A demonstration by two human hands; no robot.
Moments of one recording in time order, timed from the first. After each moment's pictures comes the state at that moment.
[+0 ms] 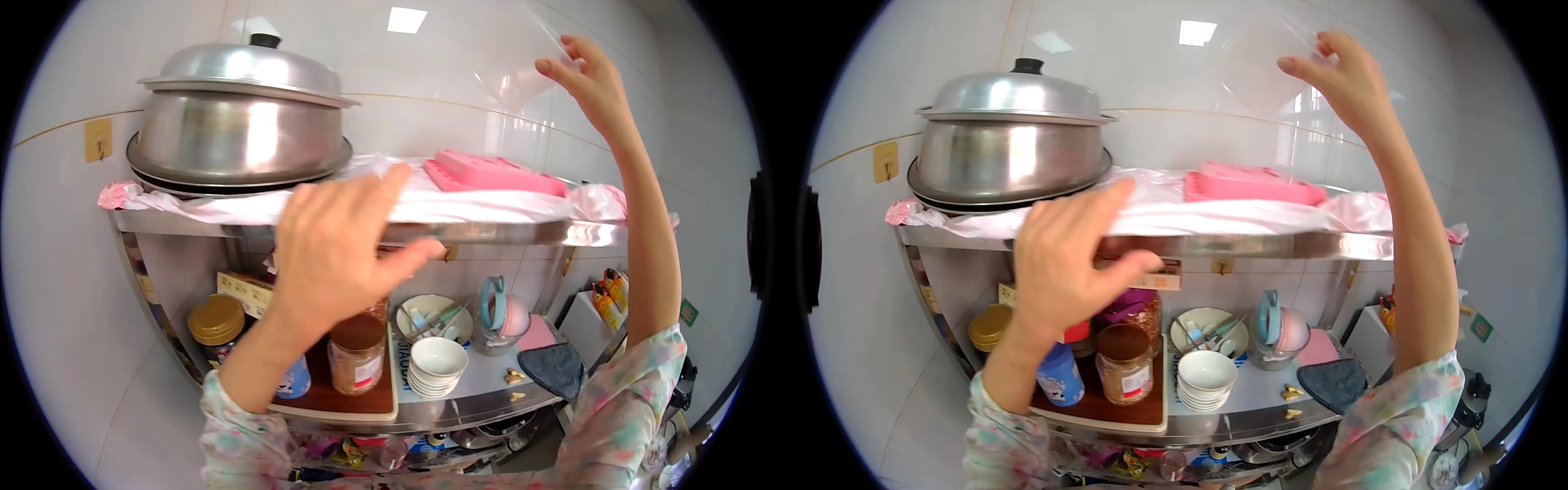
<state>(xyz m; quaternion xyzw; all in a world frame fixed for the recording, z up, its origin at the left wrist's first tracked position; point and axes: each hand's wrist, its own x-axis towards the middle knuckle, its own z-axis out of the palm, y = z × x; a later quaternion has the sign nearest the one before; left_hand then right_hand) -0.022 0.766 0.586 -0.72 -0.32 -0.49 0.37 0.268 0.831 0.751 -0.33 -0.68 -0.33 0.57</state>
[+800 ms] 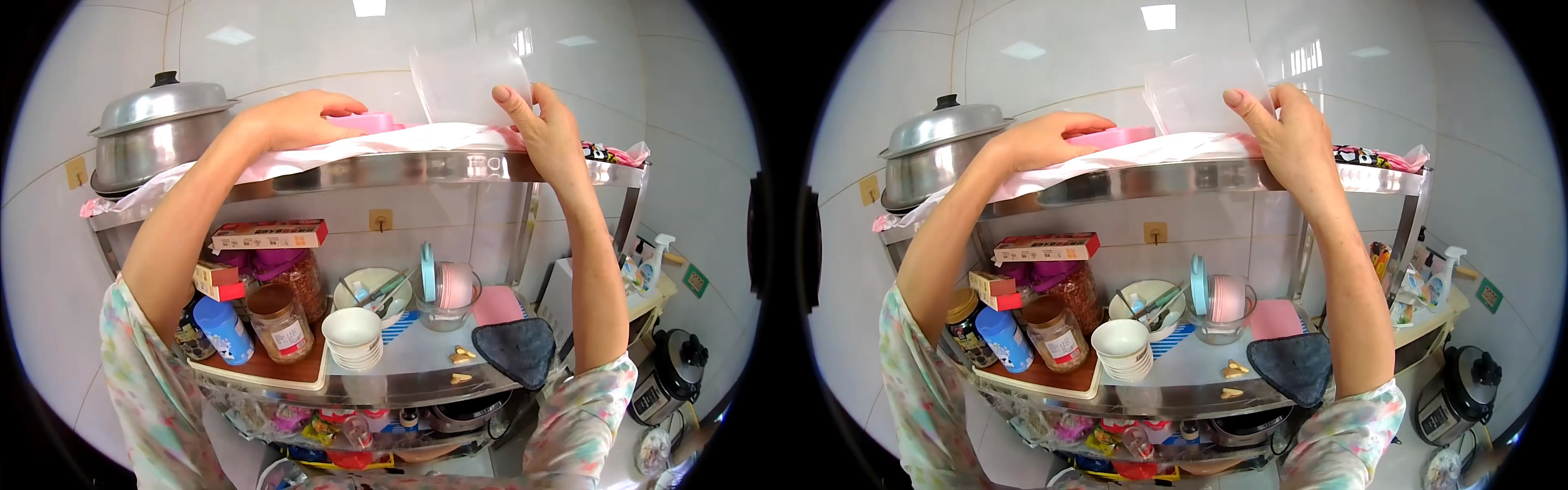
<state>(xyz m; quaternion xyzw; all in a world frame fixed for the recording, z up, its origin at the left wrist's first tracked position) 0.134 0.836 0.679 -0.88 -0.43 -0.19 0.09 0.425 0.814 0.625 -0.40 -0.65 -0.06 0.65</state>
